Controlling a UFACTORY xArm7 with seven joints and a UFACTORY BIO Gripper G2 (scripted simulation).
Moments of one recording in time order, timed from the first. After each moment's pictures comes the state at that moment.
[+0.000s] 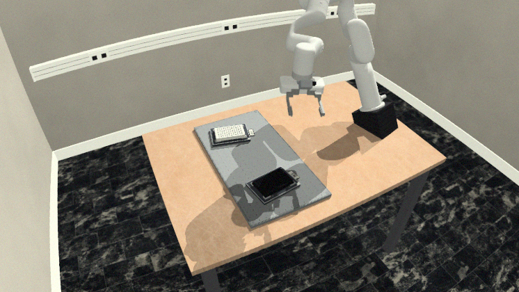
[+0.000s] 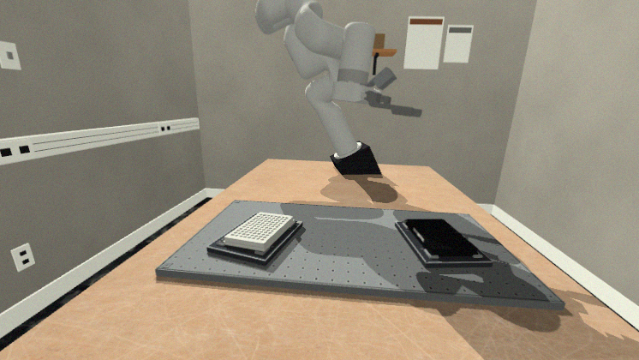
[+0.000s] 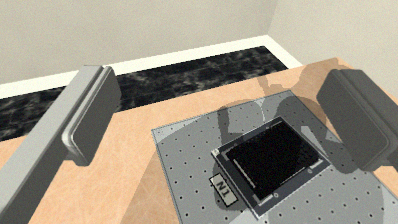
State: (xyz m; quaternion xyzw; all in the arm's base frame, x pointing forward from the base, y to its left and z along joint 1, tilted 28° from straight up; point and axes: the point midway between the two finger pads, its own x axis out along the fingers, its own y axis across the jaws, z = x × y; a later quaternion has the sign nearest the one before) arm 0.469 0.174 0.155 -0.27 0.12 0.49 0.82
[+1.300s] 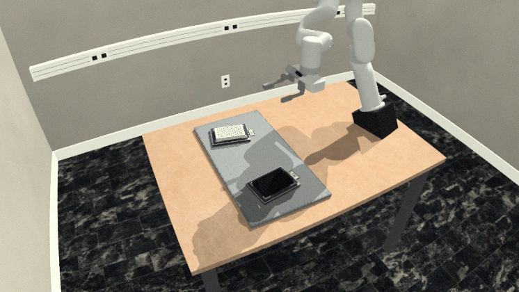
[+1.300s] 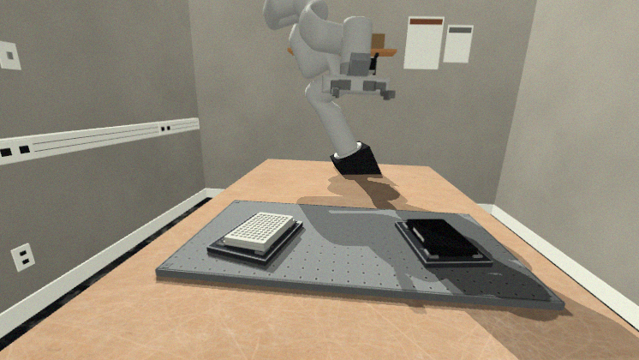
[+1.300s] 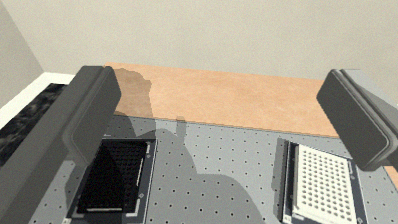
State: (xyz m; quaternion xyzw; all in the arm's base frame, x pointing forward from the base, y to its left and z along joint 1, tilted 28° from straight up) arm 0.513 0.091 0.242 -0.25 -0.03 0.02 0.97
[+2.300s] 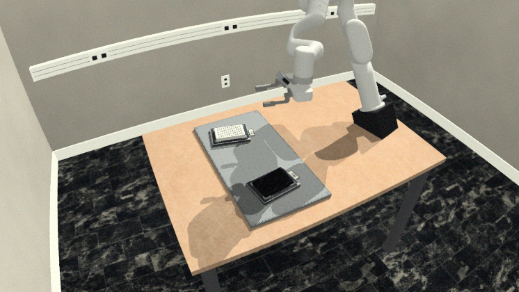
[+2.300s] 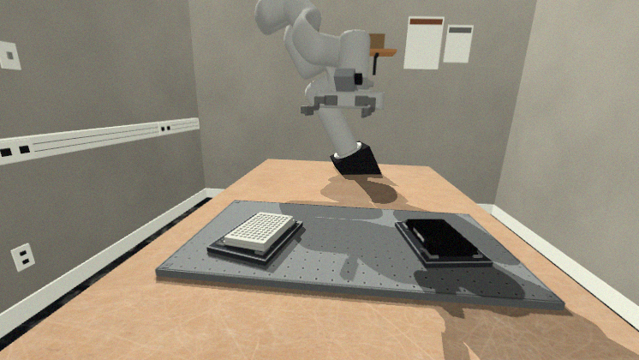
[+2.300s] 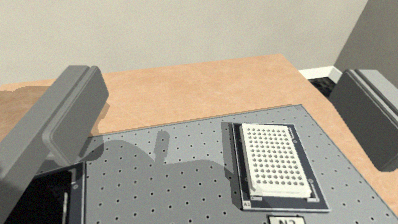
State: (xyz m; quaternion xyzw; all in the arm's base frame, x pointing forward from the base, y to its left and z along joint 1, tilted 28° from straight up) arm 0.534 0.026 0.237 -0.23 -0.07 -0.15 0.96
